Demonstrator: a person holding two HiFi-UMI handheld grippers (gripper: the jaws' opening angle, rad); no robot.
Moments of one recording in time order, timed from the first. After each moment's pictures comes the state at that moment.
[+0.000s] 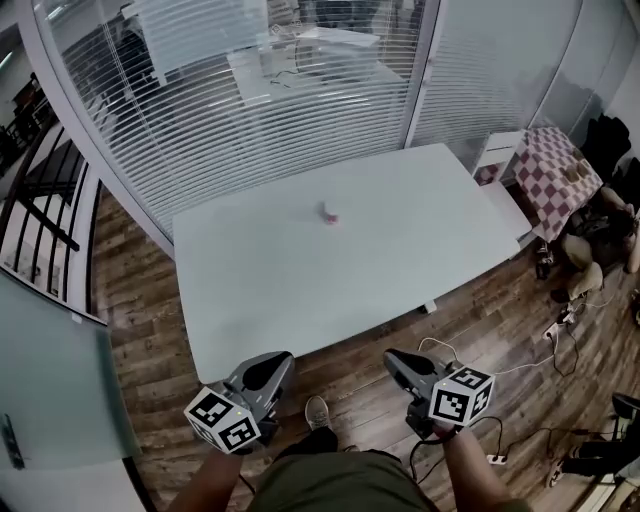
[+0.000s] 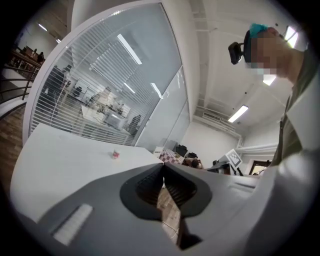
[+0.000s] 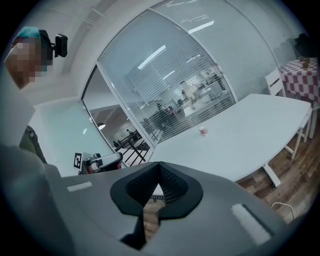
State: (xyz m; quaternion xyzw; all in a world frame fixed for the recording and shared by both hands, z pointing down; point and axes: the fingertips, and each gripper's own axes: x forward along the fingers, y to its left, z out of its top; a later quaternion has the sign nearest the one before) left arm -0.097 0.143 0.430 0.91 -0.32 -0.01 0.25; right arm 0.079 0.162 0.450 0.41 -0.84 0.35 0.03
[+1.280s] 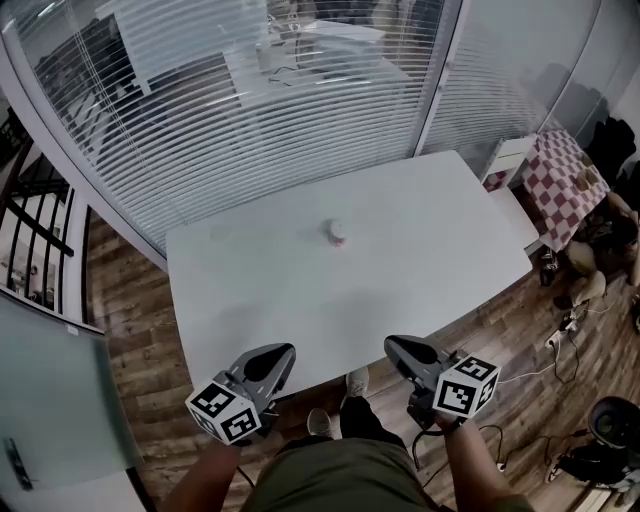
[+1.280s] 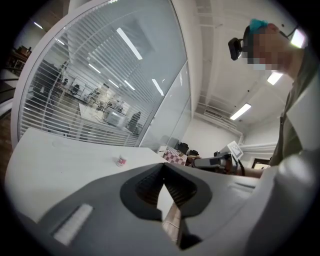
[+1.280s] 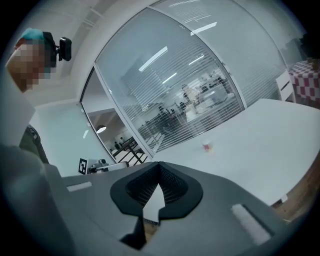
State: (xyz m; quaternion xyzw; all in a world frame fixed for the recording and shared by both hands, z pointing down) left arm -0.094 0.037 0.451 0.92 -0.31 0.01 0.26; right arm 0.076 0.047 0.434 0.40 -0.85 0.34 0.02
